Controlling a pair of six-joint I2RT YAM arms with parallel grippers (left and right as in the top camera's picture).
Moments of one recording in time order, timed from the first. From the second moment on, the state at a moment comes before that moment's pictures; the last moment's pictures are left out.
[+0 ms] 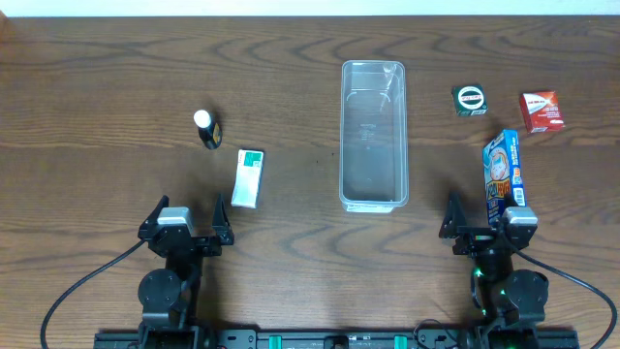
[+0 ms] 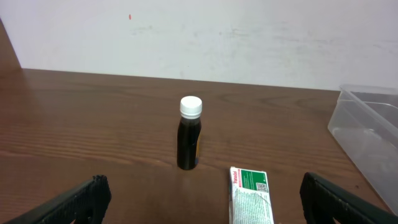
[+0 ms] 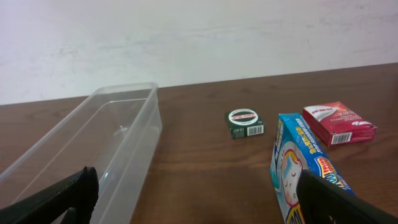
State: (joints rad) left arm -0.04 0.01 0.02 -0.12 -0.03 -0.09; right arm 0.05 0.01 0.01 -0.07 0.02 0.18
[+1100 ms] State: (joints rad) left arm -0.04 0.01 0.02 -0.12 -0.03 -0.09; right arm 0.00 0.64 1.03 -0.75 0.03 0.02
